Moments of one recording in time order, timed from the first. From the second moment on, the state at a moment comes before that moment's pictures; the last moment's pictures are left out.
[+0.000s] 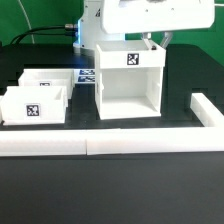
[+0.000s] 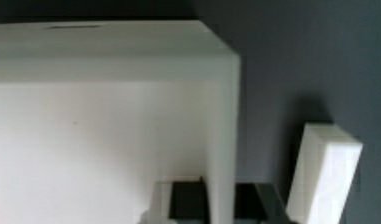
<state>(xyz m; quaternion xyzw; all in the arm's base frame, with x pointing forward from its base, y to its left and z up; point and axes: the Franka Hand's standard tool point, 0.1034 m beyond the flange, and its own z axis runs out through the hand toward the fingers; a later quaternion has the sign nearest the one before) 0.511 0.077 0.096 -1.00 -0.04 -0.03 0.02</state>
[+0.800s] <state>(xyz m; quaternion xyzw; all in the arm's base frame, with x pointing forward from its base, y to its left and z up) 0.586 0.080 0.097 -1.00 -0.03 -0.08 0.03</state>
